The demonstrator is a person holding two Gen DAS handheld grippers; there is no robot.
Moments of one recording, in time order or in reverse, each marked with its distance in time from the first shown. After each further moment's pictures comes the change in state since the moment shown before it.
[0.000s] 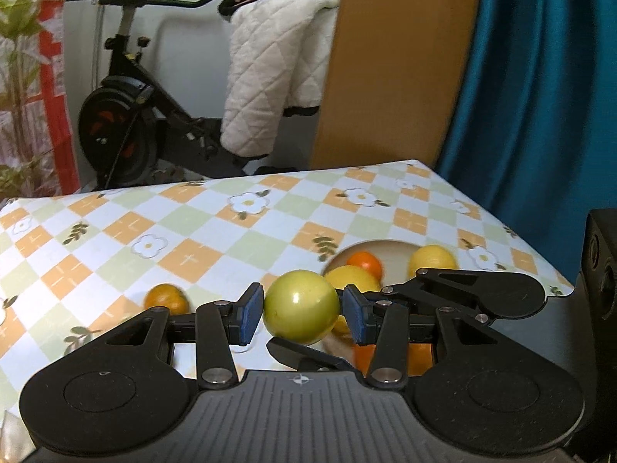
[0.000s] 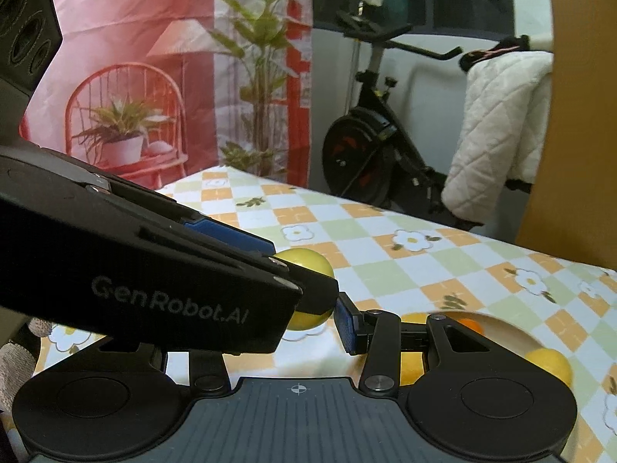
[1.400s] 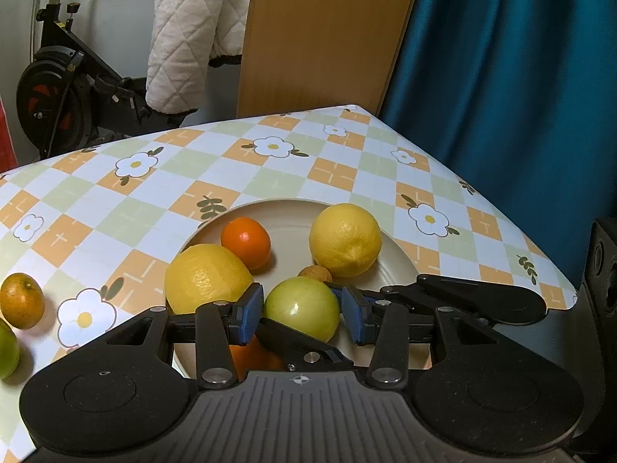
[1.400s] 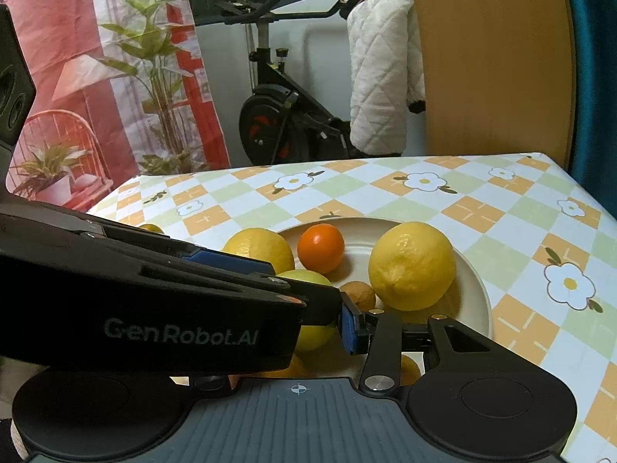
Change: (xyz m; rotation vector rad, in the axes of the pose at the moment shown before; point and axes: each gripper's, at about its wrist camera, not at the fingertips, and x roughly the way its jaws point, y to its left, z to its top) left arm 0.067 -0.070 -0.005 0.040 0.143 -0.126; right arm -0.020 -0.091 -0.059 0.293 0.051 -0.120
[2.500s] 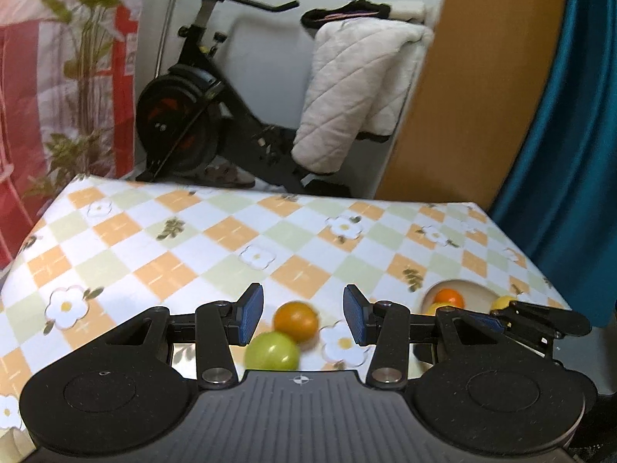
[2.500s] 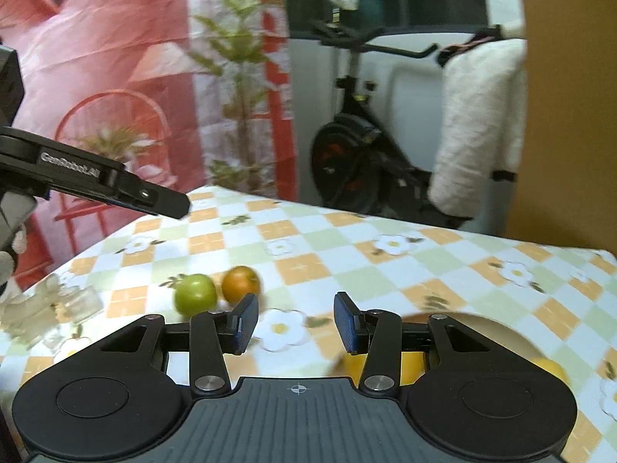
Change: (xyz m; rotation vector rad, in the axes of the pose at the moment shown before) left arm -0.119 0.160 -0.009 -0.221 -0.180 0.205; right arm 0.016 0.099 0.041 -0.243 -0.055 0.160
